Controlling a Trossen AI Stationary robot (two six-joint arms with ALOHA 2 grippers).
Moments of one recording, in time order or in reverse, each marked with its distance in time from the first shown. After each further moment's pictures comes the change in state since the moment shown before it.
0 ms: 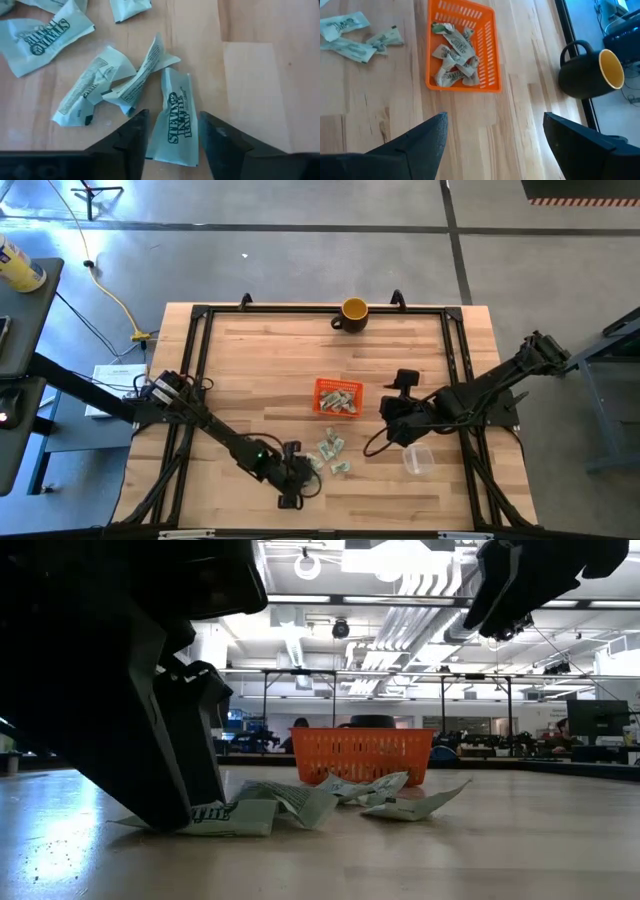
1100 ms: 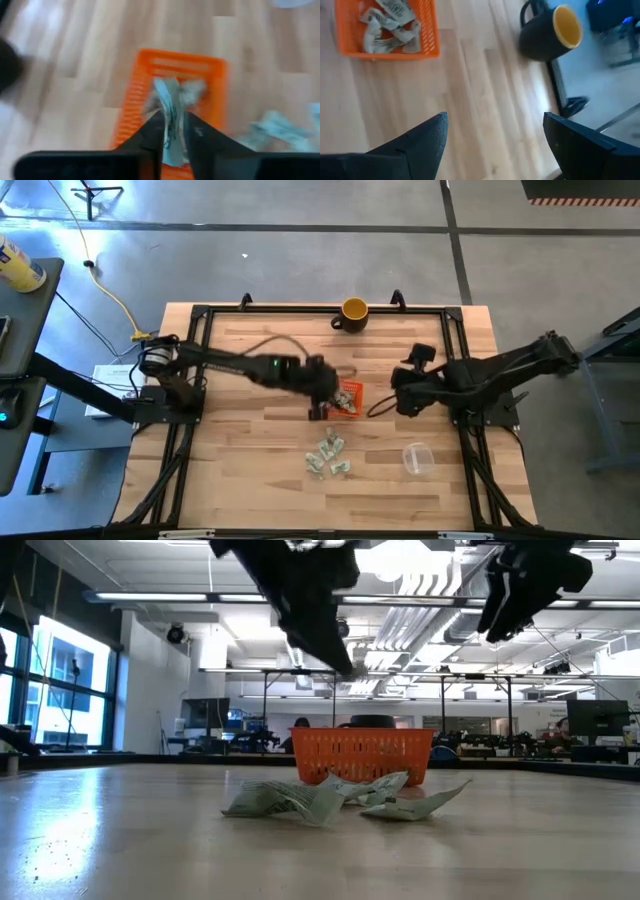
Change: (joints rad) left arm 0.584 -0.200 0.221 -0.255 0.090 0.513; right arm -0.212 -0.137 0.000 -0.181 -0.022 -0.087
